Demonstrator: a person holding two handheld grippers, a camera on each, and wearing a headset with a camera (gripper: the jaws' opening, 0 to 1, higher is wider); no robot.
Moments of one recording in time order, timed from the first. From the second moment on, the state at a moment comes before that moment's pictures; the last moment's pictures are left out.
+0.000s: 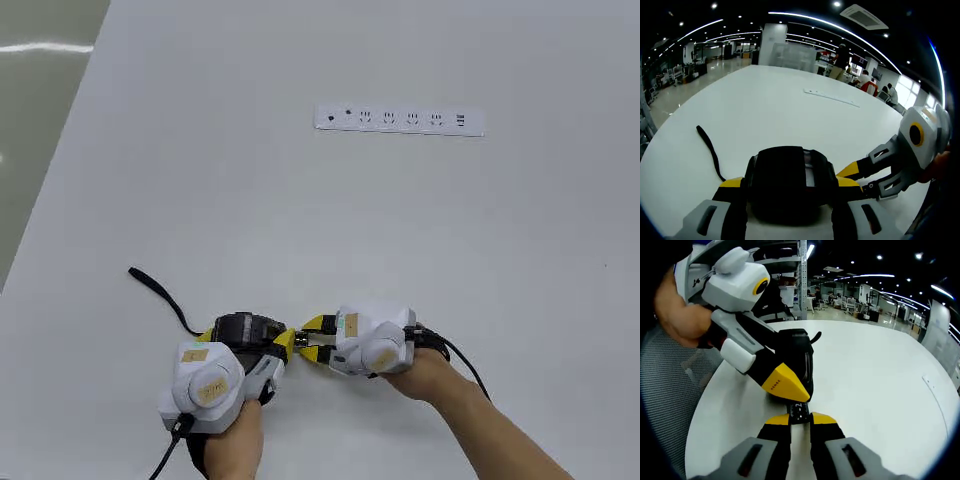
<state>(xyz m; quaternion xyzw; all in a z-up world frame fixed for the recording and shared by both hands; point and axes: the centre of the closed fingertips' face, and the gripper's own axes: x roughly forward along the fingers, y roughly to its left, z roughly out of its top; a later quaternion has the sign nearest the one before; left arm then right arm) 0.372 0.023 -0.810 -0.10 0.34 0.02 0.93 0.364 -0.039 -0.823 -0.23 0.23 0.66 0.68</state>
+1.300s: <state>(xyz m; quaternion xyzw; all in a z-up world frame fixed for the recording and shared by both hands) 0.374 0.021 -0.810 -0.09 0.35 0.00 0.93 0.364 -0.038 -0.823 -0.22 0.24 0.65 0.69</state>
